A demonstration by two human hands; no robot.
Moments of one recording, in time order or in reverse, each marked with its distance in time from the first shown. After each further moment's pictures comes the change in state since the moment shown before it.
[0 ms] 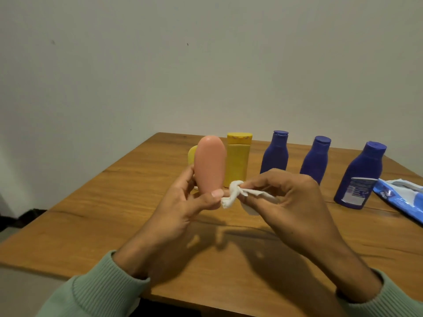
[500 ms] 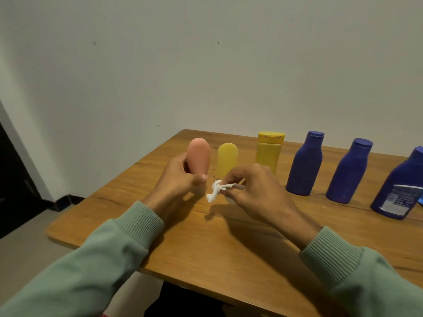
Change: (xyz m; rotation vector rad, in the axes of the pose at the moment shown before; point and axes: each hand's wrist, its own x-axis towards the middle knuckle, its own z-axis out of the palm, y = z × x) left_hand 0.045 -0.015 -0.071 0.365 0.337 -0.150; right_hand 0.048 0.001 0.075 -0.179 -0.261 0.005
